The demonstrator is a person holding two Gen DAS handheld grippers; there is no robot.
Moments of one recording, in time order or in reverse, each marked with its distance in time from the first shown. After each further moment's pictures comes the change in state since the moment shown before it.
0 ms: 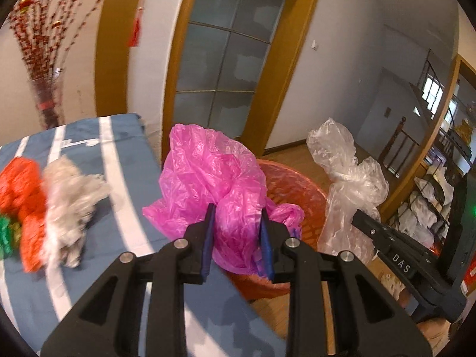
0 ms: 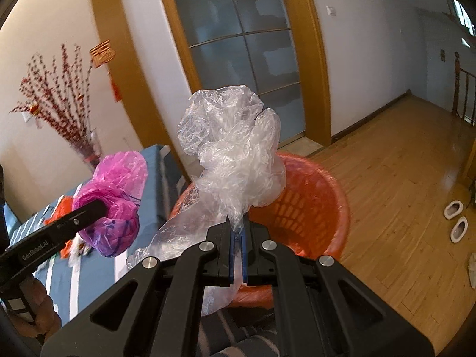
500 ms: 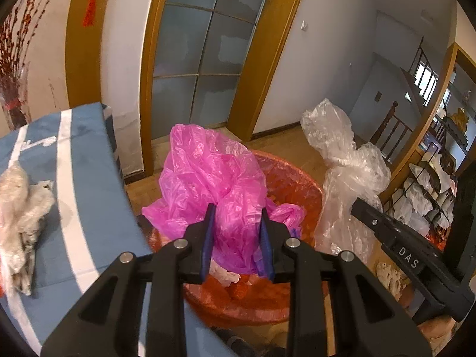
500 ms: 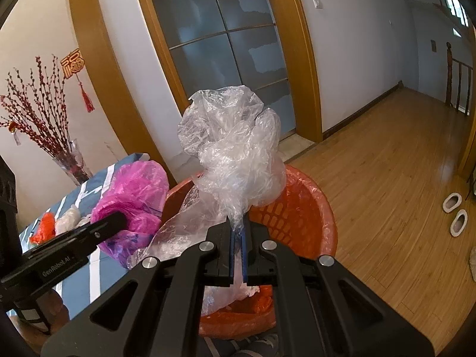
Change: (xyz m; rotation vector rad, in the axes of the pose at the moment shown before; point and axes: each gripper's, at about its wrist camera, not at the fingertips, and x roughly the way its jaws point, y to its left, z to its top) left arm 0.075 -0.016 0.006 0.024 0.085 -0.053; right arm 0.035 -0.033 0.007 0.042 0.019 -0.022
